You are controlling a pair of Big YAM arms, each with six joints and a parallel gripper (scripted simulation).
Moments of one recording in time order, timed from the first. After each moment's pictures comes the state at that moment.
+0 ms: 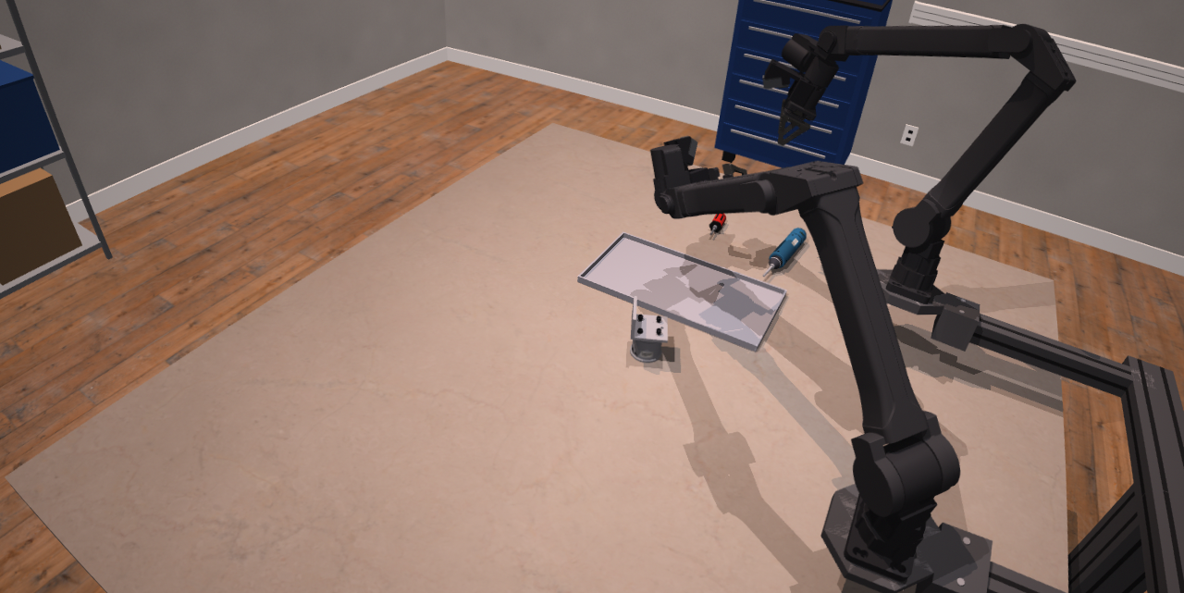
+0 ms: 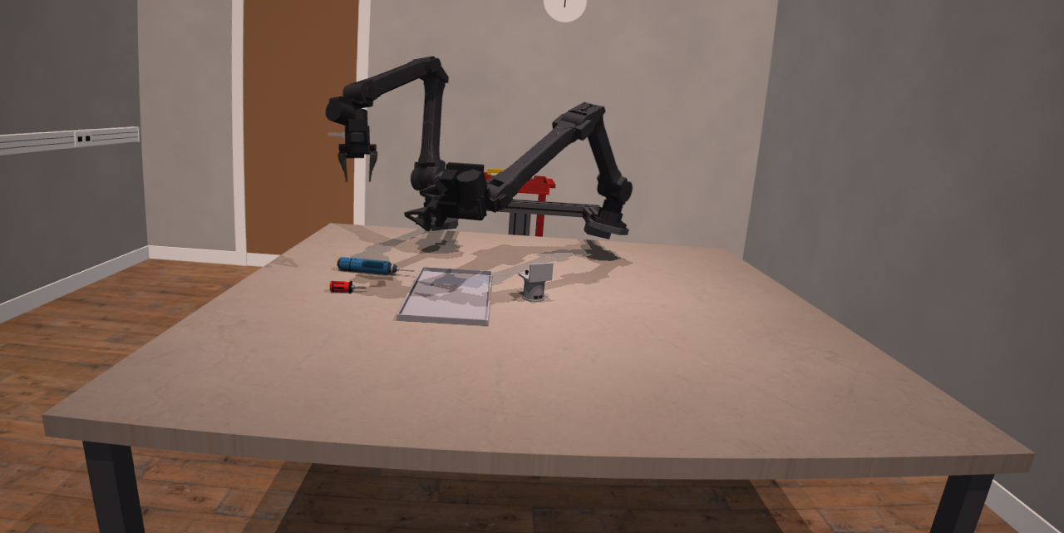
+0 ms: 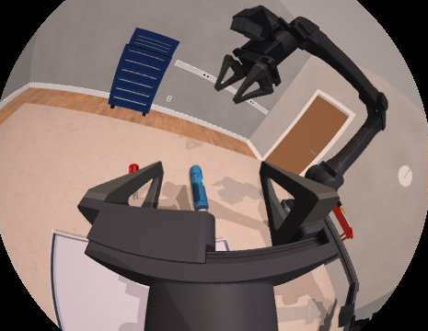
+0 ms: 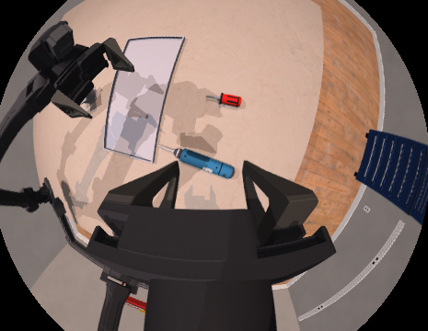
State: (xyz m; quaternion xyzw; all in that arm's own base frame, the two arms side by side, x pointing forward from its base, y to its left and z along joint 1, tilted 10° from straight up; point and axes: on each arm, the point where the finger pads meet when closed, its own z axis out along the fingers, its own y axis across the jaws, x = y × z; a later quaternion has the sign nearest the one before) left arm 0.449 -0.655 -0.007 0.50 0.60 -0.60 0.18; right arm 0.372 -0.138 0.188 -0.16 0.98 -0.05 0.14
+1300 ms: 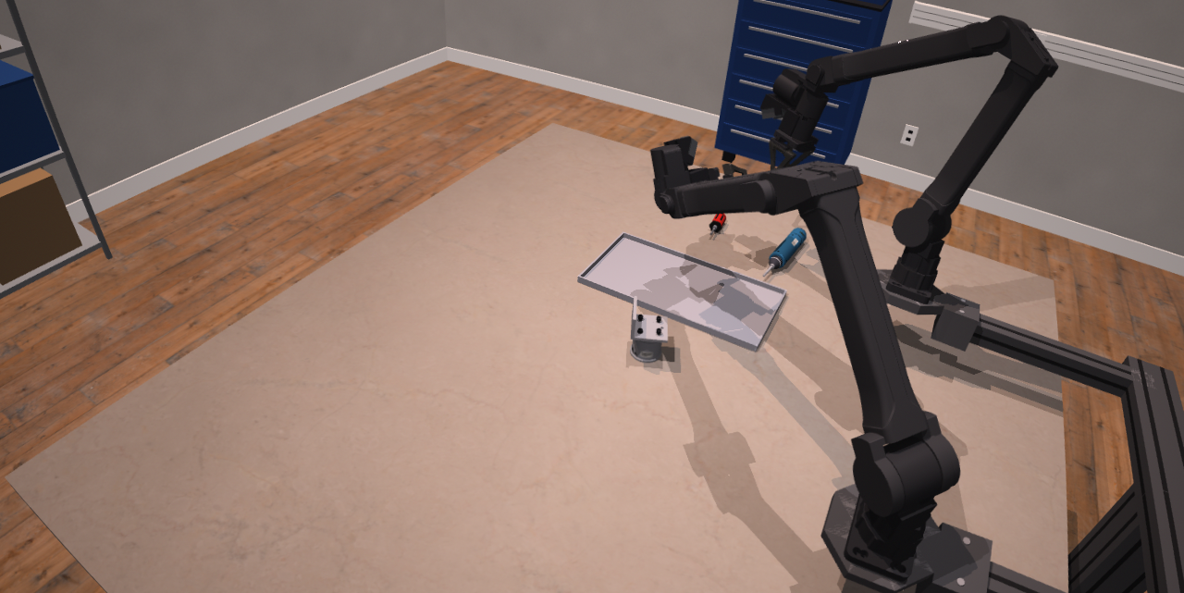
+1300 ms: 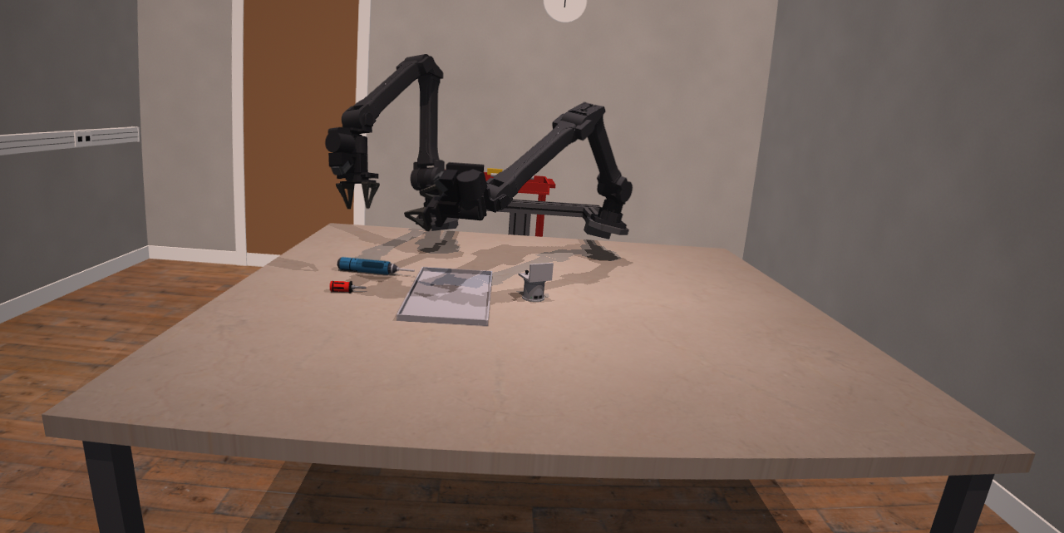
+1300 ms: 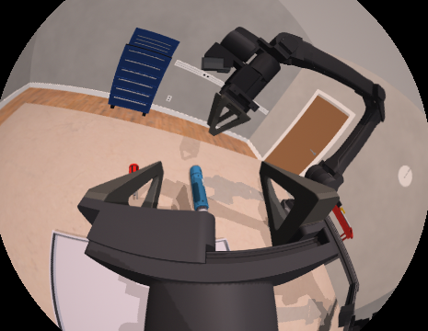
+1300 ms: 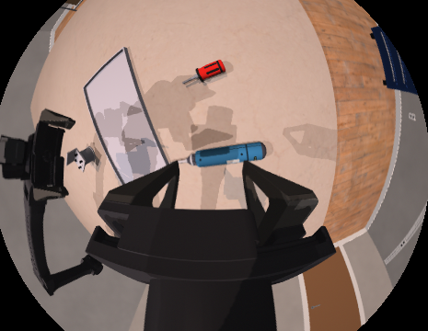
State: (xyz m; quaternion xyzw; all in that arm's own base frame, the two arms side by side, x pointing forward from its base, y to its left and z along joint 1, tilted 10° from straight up) left arm 0.449 -0.655 -0.007 0.50 0.60 -0.60 0.18; right arm 0.357 -0.155 0.109 0.13 0.99 -0.03 0.10
